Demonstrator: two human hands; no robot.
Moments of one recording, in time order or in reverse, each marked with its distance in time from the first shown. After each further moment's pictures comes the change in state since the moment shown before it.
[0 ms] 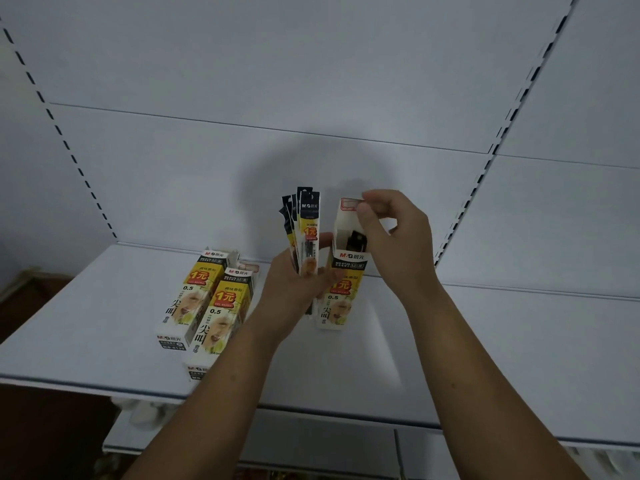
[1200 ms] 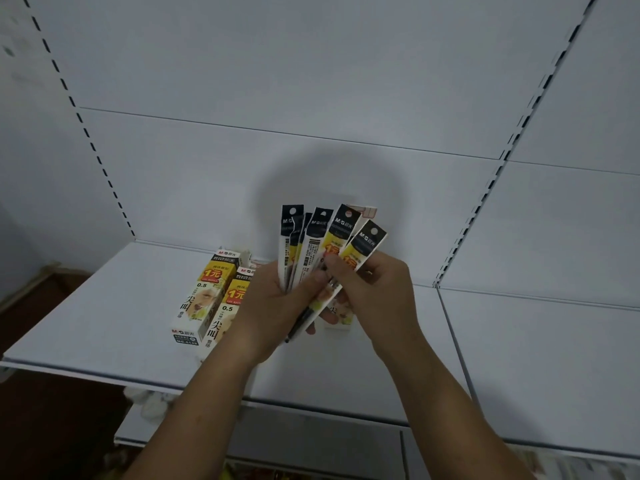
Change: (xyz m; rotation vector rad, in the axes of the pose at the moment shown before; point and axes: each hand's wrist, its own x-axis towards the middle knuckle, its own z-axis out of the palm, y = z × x) left_hand -0.047 0.029 -0.019 0.176 0.011 0.065; right_hand -0.066 -0.025 0.017 0.295 -0.148 0.206
